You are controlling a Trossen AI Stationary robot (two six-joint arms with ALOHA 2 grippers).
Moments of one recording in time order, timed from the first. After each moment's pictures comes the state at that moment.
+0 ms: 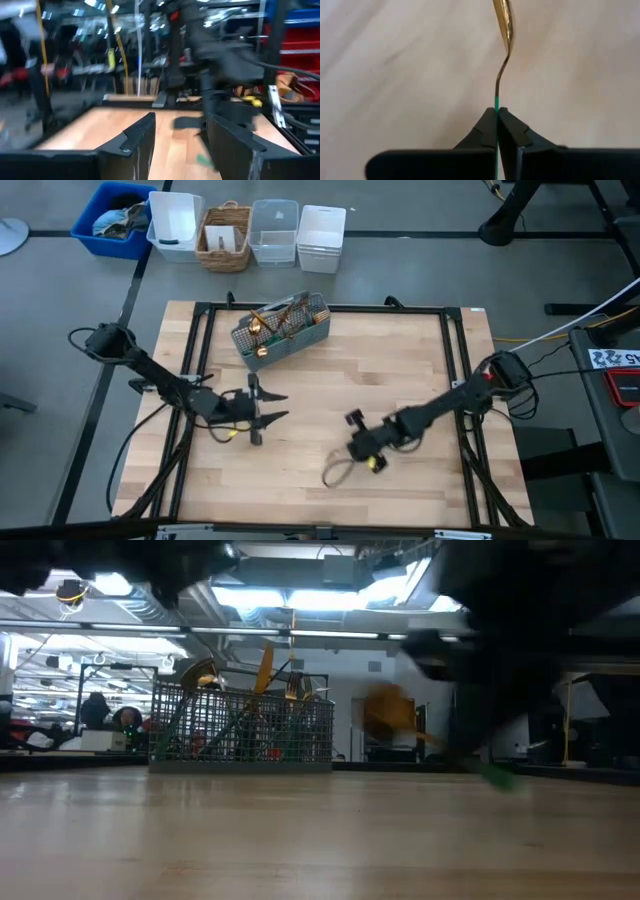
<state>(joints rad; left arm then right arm) -0.49 1.22 0.34 0.96 -0.66 0.06 0.42 1.73 0.96 -0.19 0.16 -0.22</state>
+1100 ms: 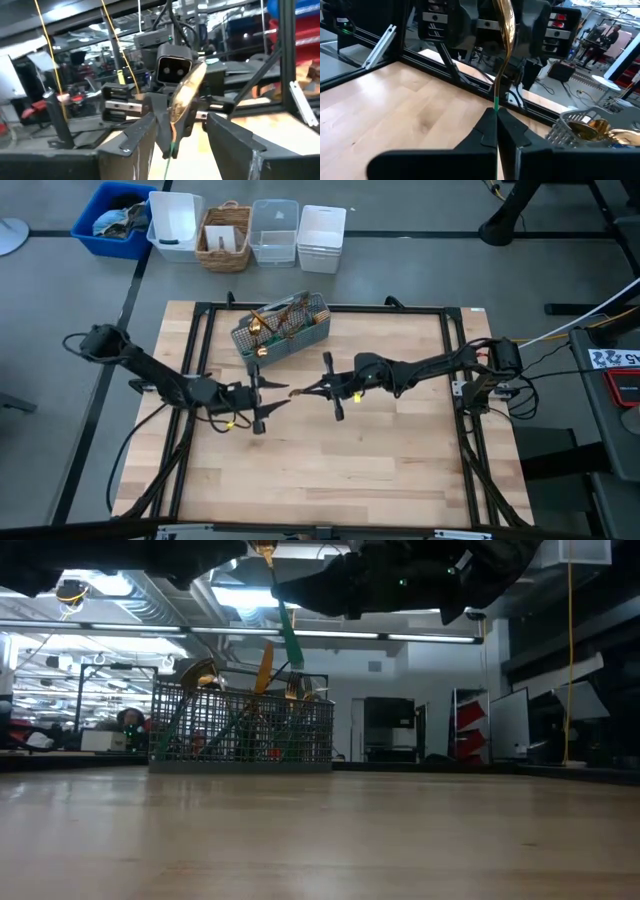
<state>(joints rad) -0.37 1.16 0.34 0.98 -0.54 0.29 -0.01 1.73 0.96 0.66 -0.22 -0.37</state>
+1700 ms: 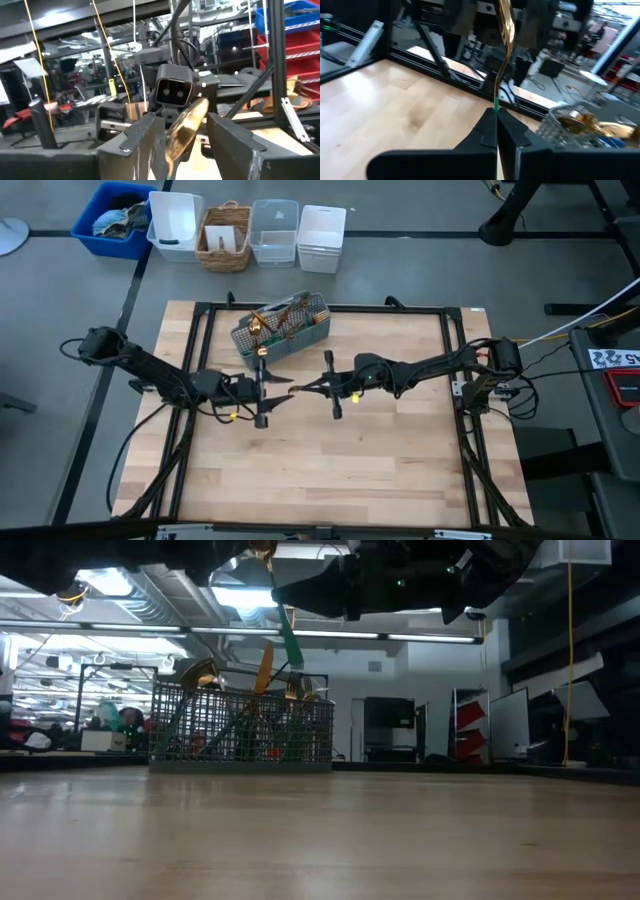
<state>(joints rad) -0.27 1.16 0.39 0.98 -0.37 0.24 -0.01 1.73 0.96 0.67 -0.15 -0.37</state>
